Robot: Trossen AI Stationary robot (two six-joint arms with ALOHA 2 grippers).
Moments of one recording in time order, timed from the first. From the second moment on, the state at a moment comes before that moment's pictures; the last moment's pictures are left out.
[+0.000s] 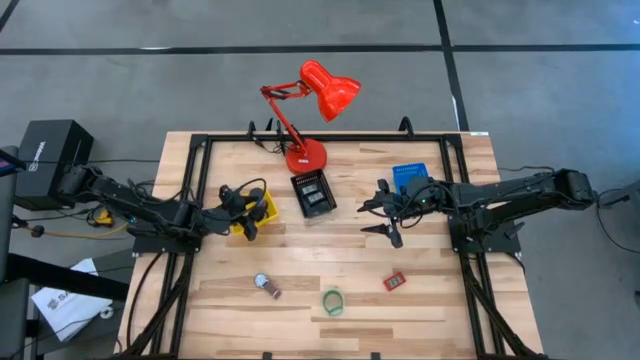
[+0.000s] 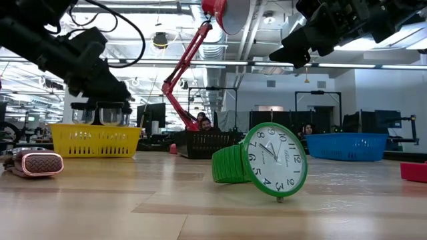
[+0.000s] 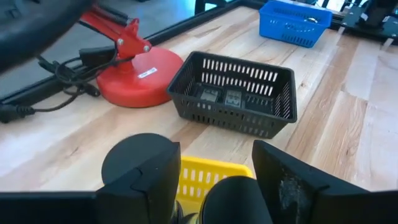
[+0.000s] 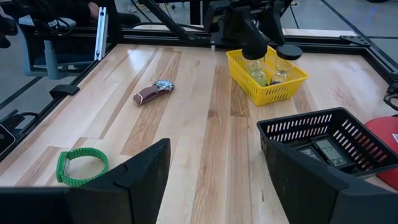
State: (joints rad) left arm -0.23 0.82 0.24 0.03 -0.78 -0.47; right arm -0.02 1.08 0.56 0.15 -0.16 -0.05
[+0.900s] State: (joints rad) left arm -0.26 0.83 0.23 0.04 -0.79 -0.35; right arm -0.03 1.08 0.56 0.14 -0.16 -0.06
